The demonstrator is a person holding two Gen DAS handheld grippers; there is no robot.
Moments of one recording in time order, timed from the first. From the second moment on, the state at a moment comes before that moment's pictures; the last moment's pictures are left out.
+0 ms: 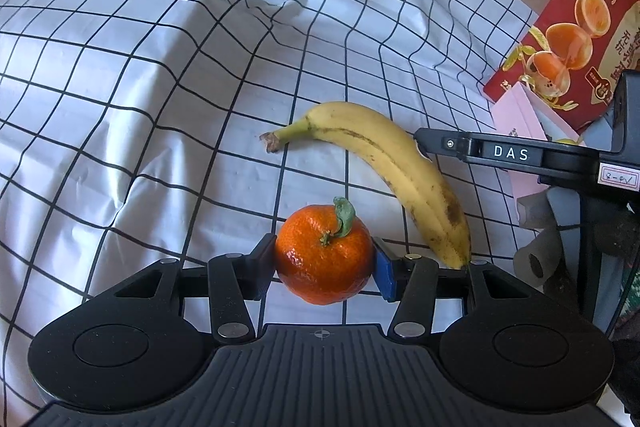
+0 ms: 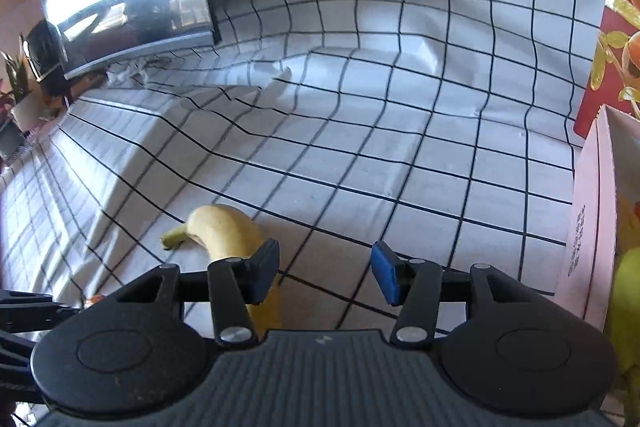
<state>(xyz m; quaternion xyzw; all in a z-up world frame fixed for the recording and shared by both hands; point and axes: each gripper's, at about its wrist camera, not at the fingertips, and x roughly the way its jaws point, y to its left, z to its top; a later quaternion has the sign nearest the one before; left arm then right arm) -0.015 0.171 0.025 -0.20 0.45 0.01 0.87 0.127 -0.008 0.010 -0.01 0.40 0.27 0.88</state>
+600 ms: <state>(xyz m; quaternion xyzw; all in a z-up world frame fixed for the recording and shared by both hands) -0.018 0.172 0.026 -0.20 0.44 0.00 0.87 0.113 0.033 0.015 -0.05 0.40 0.34 0.85</state>
